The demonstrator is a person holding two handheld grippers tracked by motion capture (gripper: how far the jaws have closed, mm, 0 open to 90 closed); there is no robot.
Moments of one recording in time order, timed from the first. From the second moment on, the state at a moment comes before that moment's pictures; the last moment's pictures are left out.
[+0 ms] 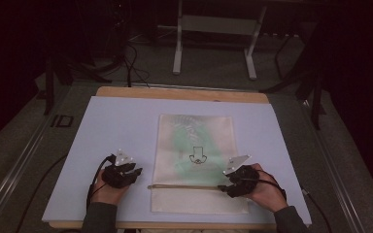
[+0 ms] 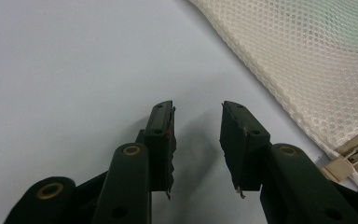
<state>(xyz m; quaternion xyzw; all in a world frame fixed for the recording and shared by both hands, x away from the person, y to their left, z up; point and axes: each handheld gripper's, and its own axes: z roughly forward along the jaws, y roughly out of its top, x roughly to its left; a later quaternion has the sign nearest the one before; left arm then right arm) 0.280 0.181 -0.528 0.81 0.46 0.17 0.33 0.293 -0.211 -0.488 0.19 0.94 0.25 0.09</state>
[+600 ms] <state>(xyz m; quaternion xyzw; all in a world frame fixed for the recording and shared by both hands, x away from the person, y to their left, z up) 0.281 0.179 -0.529 0.81 0.45 0.17 0.33 0.294 -0.177 -0.489 0.15 0.95 0.26 0.07</state>
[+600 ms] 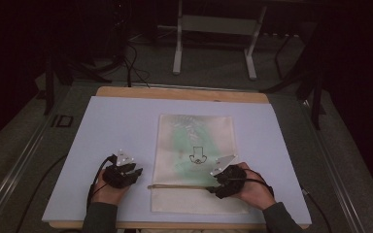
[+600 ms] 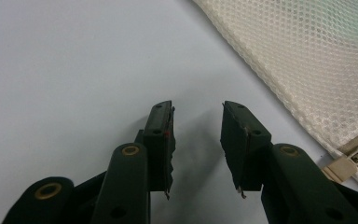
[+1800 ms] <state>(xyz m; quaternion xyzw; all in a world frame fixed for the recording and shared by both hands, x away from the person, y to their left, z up) 0.281 0.177 -0.530 0.81 0.45 0.17 0.32 0.294 -0.092 -0.493 0.08 0.96 0.27 0.05</state>
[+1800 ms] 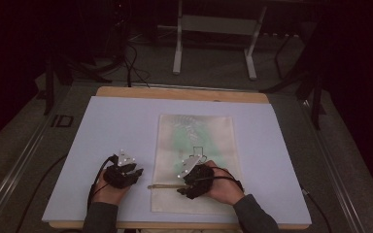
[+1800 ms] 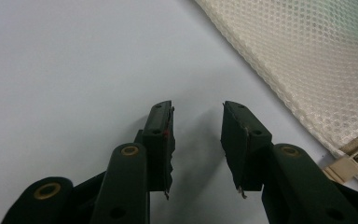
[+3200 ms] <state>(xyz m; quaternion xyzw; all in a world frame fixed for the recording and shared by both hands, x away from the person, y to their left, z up) 0.282 0.183 -0.530 0.81 0.46 0.17 0.32 0.298 -0.012 -0.502 0.03 0.96 0.26 0.02</state>
